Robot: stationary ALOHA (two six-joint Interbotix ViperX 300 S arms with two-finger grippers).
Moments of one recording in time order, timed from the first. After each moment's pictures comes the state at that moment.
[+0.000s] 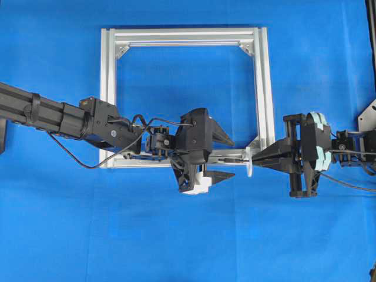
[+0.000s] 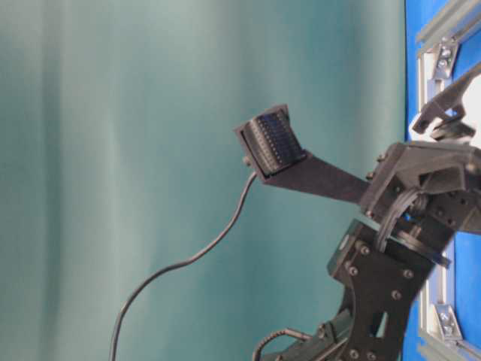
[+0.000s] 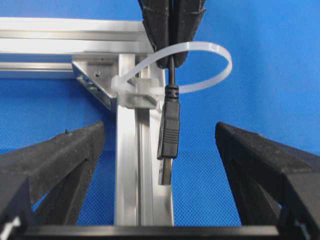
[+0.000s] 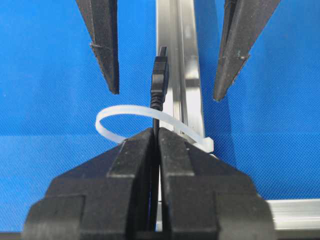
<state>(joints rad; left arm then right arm) -0.10 0.44 0.40 -0.09 -0.42 -0.03 0.31 -0.10 1.23 0.38 -0.71 0.05</state>
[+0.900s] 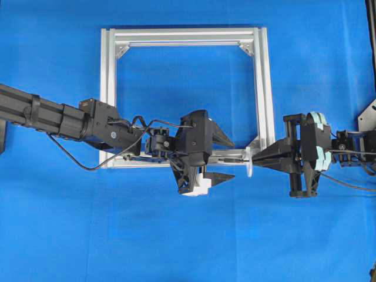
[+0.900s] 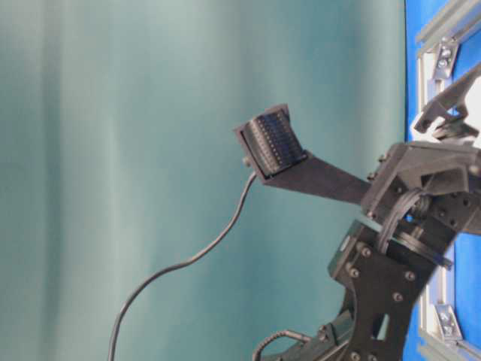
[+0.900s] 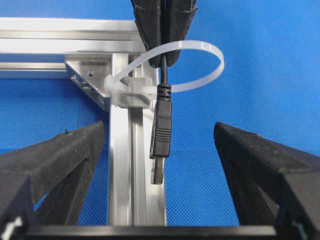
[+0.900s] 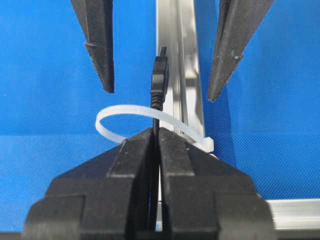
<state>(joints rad) -0.11 0.44 0.40 -0.09 -0.42 -0.03 0.31 -0.10 1.23 0.38 -0.71 0.05</state>
